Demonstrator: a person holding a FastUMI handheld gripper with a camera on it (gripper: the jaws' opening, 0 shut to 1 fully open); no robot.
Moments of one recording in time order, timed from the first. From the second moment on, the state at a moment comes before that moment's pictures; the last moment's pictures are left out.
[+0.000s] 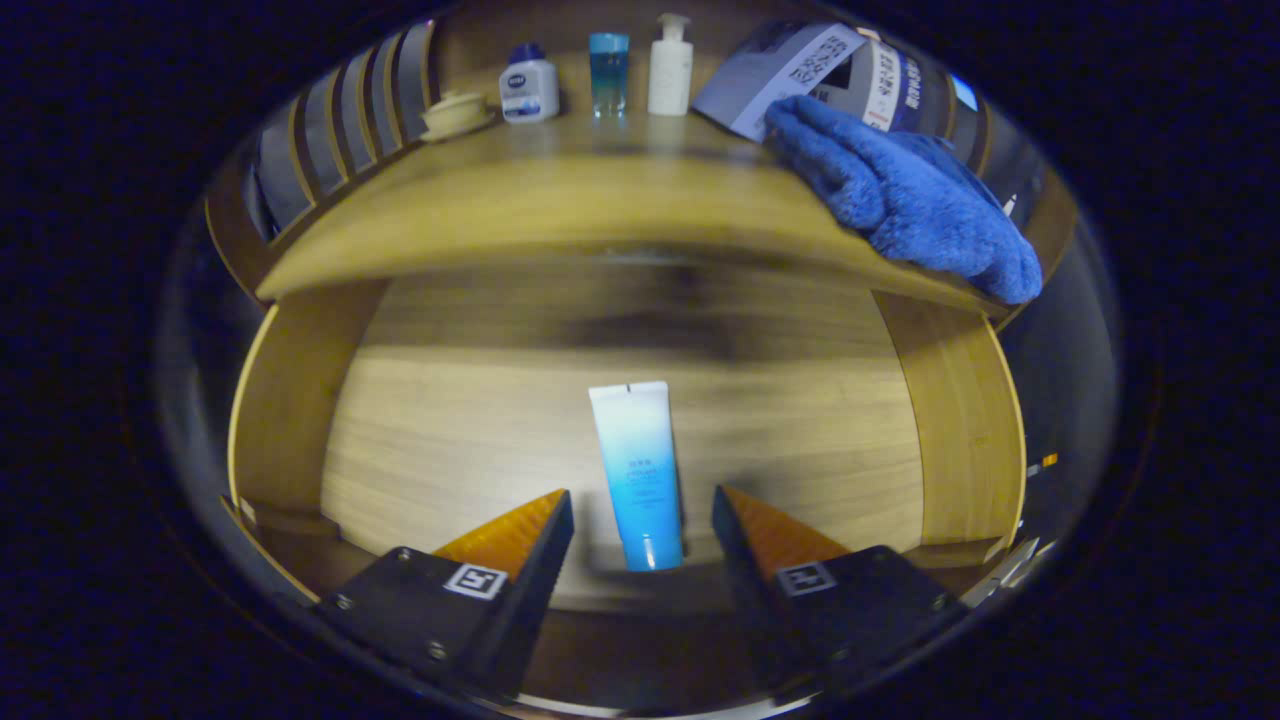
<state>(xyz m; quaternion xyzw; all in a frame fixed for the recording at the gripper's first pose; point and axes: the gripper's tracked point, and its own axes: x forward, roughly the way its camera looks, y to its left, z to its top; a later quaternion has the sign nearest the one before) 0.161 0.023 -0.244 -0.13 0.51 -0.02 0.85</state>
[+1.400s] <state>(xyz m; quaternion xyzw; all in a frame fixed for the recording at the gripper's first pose) 0.107 0.073 -0.148 0.00 0.29 0.07 0.96</state>
